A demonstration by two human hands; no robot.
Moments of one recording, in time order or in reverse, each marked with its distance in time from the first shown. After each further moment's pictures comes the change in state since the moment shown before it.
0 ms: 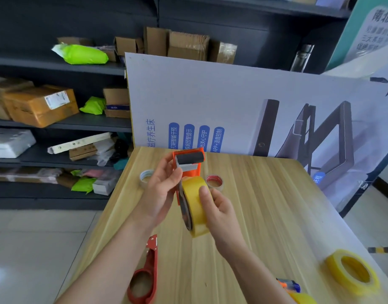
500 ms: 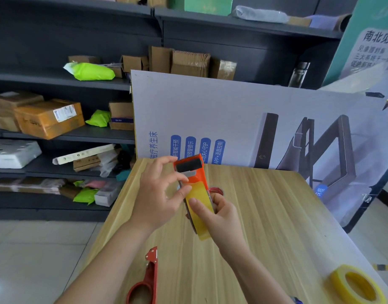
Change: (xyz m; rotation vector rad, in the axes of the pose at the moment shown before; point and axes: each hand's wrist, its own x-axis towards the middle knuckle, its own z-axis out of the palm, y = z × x) left_hand -0.003 0.021 -0.002 1.193 0.128 0.566; right_hand 0.008 -0.010 -0.005 -0.107 0.075 -0.036
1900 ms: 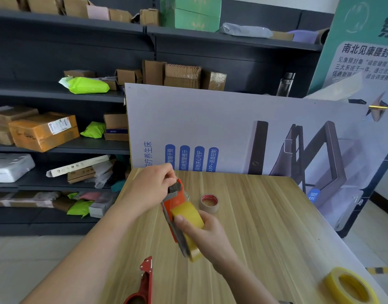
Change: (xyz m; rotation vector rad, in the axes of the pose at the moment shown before) left_hand 0.047 0.008 -0.015 0.208 -0.375 -0.200; right_hand -0.009 0.008 -0.003 -0.250 -0.153 0.093
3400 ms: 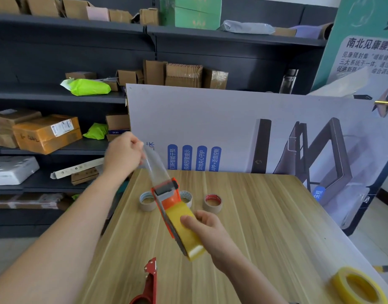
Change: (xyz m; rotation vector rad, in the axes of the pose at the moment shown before) left_hand 0.047 -0.039 -0.042 -0.124 0.359 -0.291; right_hand 0.015 0.003 0.001 0.258 -0.123 0.055
